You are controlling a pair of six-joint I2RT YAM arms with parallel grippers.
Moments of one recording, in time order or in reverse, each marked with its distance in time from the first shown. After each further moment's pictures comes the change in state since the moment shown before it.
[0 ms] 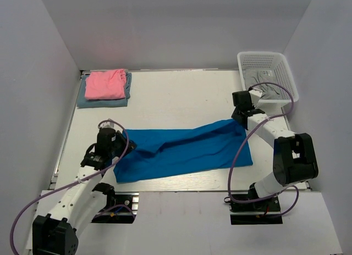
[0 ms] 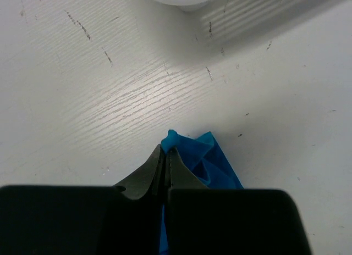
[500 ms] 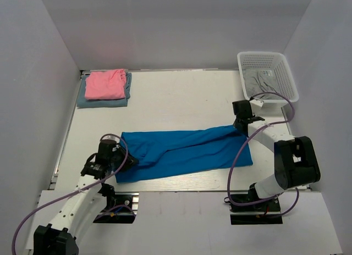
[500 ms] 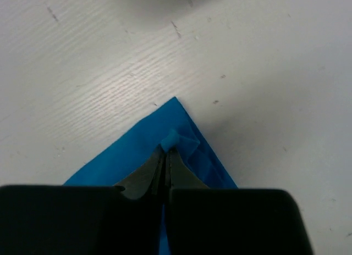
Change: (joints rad) left arm 0.000 -0.128 -0.139 -0.175 0.083 -0.073; right arm 0.000 -0.044 -0.130 0.015 0.010 0.032
